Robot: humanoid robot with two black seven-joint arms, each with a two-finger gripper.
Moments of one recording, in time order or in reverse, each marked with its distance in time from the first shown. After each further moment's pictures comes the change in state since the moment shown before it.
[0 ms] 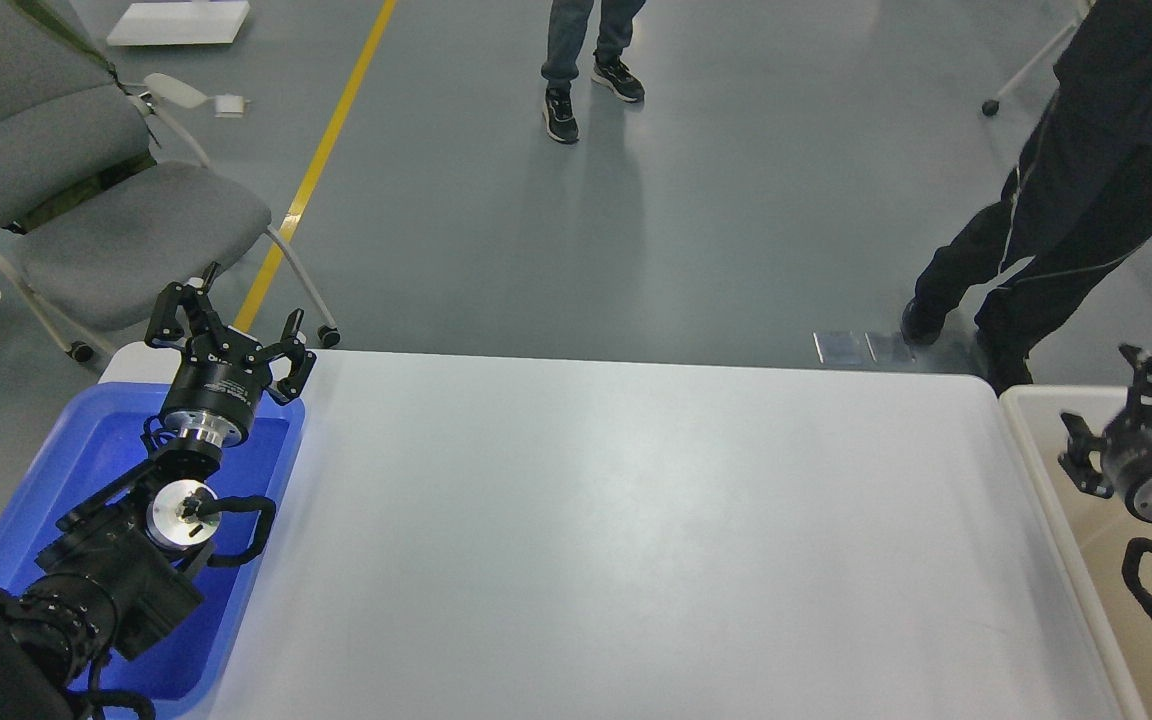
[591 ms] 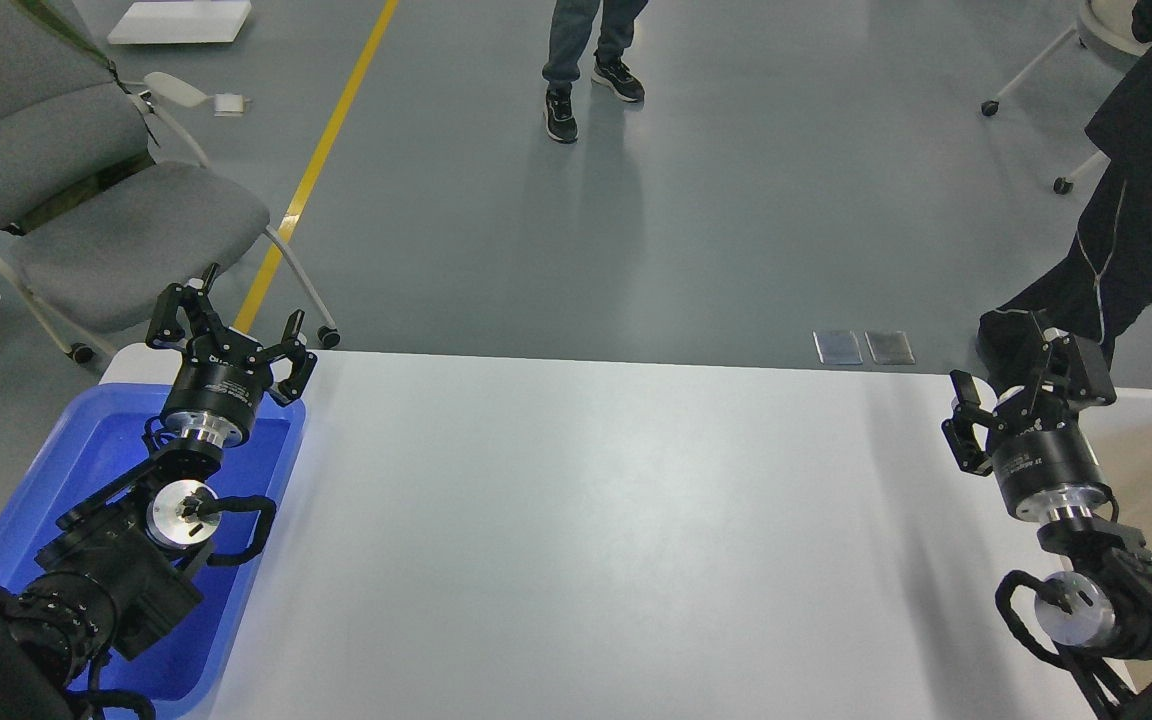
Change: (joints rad) left arm 0.000 0.000 0.000 0.000 0.000 0.000 0.000; right arm -0.235 0.267 0.427 0.338 -0.387 -0.008 0.096
